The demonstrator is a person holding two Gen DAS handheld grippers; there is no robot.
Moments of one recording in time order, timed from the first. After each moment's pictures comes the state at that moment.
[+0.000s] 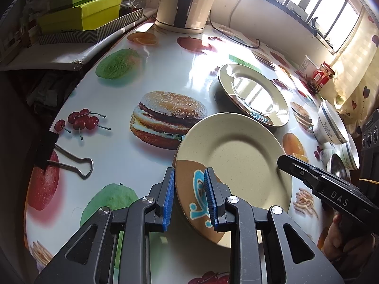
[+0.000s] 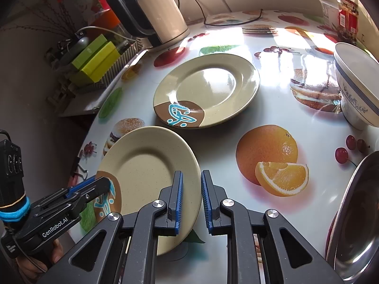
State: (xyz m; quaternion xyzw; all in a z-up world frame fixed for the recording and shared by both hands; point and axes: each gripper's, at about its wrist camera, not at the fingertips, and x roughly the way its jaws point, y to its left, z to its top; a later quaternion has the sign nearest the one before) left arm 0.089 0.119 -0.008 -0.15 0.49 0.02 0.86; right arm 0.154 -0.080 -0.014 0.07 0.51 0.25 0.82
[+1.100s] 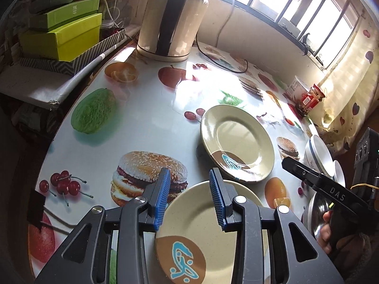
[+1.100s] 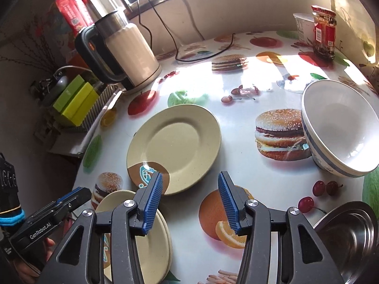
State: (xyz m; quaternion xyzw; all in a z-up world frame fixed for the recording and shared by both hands) left arm 0.153 0.130 0.024 -0.17 0.46 -0.01 0.87; right arm 0.212 -0.113 0.015 0.12 0.47 0.18 0.86
